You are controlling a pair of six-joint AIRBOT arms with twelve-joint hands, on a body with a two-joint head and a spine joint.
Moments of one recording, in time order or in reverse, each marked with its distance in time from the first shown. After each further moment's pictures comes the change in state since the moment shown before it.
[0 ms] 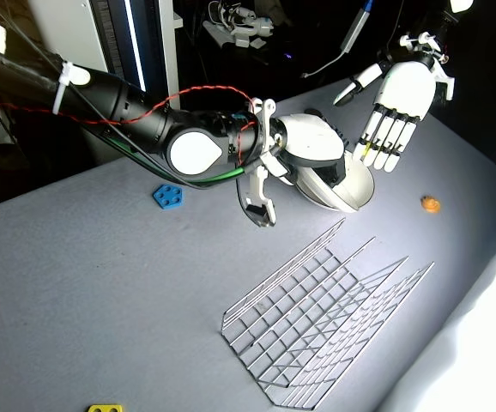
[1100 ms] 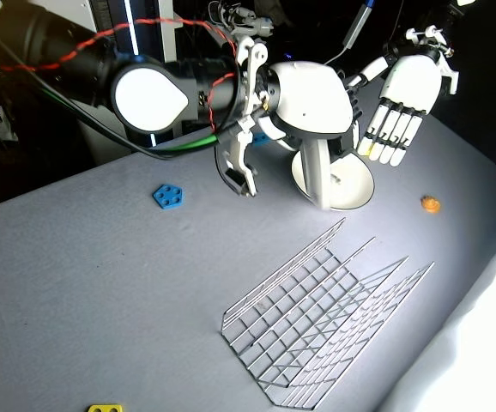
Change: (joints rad) left arm 0.003 0.016 0.033 0.002 -0.021 -0.037; right arm 0.198 0.230 -0.162 -0.010 -0.093 0.542
